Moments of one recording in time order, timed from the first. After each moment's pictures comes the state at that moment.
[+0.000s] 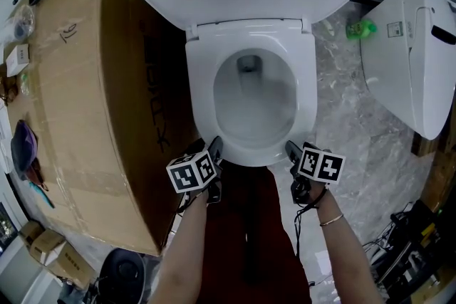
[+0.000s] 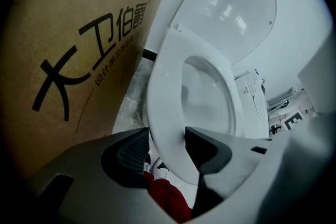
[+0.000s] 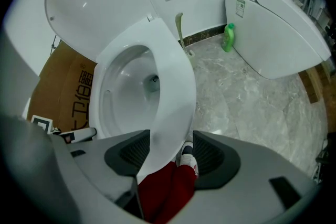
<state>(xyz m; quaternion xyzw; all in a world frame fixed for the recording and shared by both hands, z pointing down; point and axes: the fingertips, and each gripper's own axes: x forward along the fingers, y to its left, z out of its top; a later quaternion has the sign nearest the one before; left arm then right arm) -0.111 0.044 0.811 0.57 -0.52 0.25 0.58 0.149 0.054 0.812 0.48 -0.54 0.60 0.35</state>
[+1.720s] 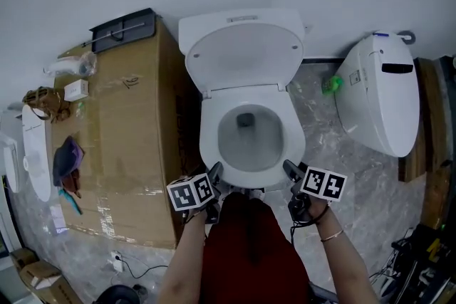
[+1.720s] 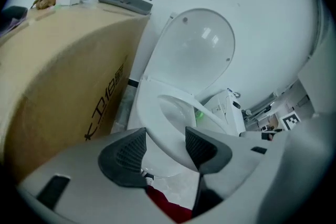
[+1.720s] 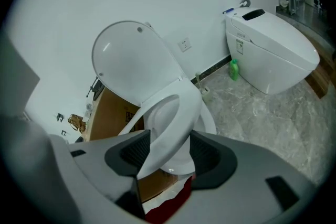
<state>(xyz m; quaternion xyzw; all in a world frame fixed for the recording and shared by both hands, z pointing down) -0.112 0.004 0.605 0.64 -0.52 0.19 0.53 0.141 0.000 0.598 0.51 -0.61 0.58 0.19</state>
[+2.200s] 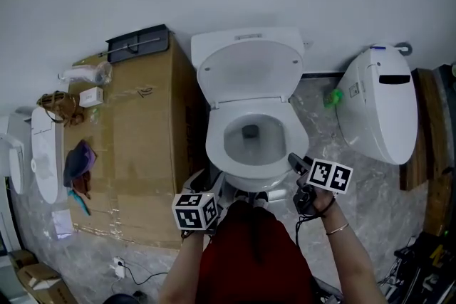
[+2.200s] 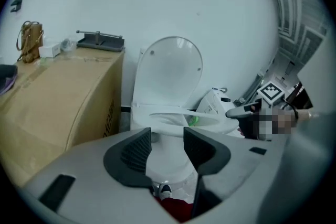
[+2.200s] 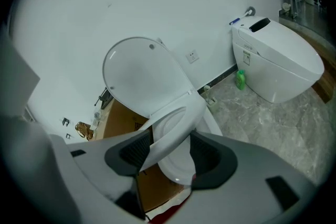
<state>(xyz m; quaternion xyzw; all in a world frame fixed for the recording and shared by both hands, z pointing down) -0.113 0.006 0.519 0.73 -0.52 0.21 0.39 0.139 -0.040 0.549 0.51 -0.64 0.56 0.16</state>
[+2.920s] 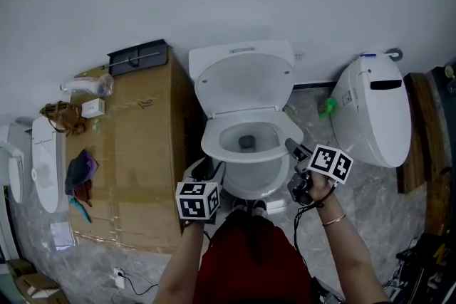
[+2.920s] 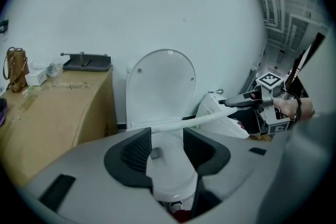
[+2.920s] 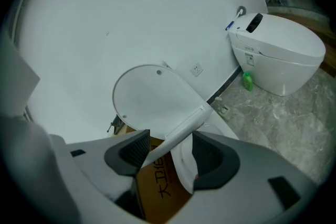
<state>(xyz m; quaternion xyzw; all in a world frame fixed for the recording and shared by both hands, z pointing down) -0.101 -0.046 0.484 0.76 -0.52 0.22 0.32 0.136 -0.094 0.497 0.52 -0.64 0.57 0.04</state>
